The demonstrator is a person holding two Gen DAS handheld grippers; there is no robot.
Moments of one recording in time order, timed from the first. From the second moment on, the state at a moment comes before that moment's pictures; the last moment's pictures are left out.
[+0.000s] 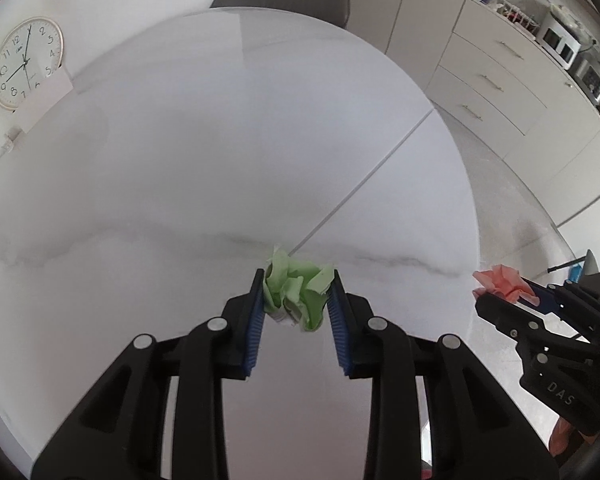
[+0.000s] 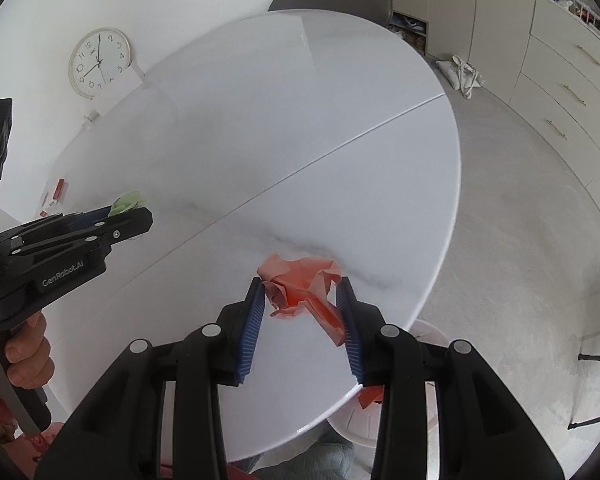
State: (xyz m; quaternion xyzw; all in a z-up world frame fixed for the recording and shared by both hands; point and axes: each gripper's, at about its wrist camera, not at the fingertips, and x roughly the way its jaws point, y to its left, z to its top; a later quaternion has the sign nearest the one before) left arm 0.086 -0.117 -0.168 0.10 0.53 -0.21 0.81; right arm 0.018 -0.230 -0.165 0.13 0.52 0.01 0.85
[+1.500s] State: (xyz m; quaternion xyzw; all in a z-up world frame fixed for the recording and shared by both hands) left arm -0.043 -0.220 -0.163 0.19 0.53 -0.30 0.77; right arm -0.098 -0.350 -0.297 0.25 0.58 -0.12 0.76
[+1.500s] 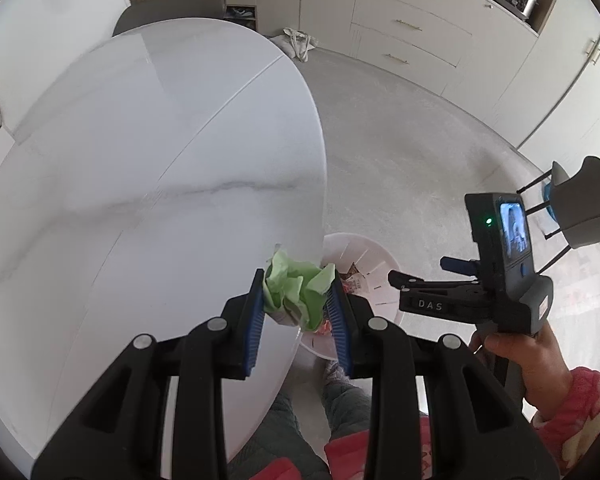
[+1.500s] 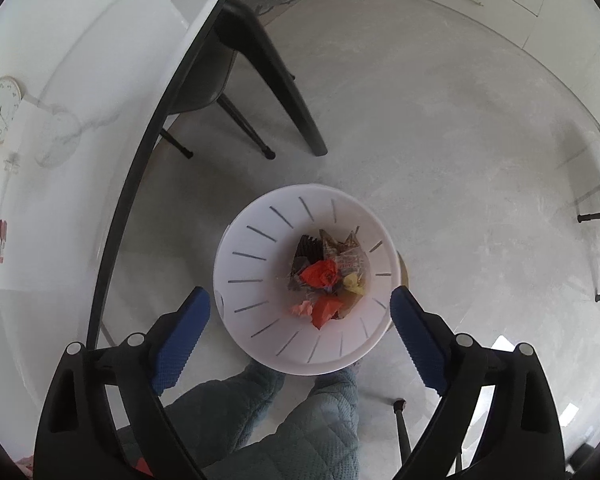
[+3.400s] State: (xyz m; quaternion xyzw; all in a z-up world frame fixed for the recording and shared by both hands) left arm -0.015 -0.089 -0.116 0.07 0.49 -0.10 0.86; right arm -0.049 -0.267 -0.149 0.10 0.51 -0.01 0.86
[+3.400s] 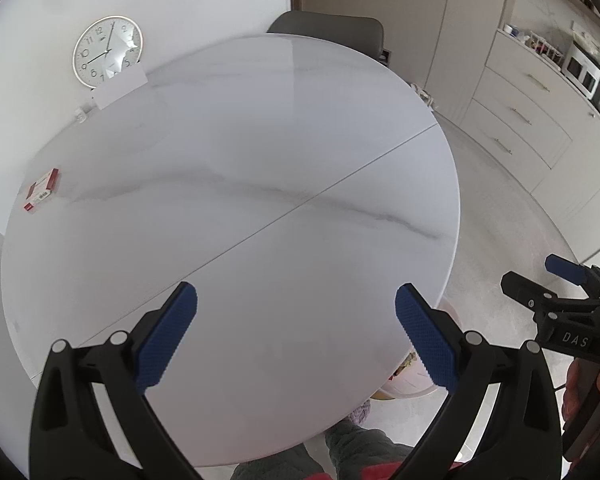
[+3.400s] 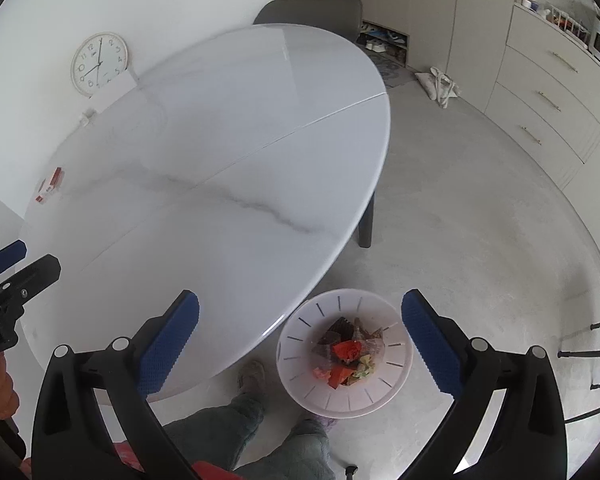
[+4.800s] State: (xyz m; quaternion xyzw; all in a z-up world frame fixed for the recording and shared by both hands) left arm 0.034 0.017 0.121 0.01 0.30 0.00 0.95; right arm 0.008 -0.138 0.143 0.03 0.27 0.04 0.96
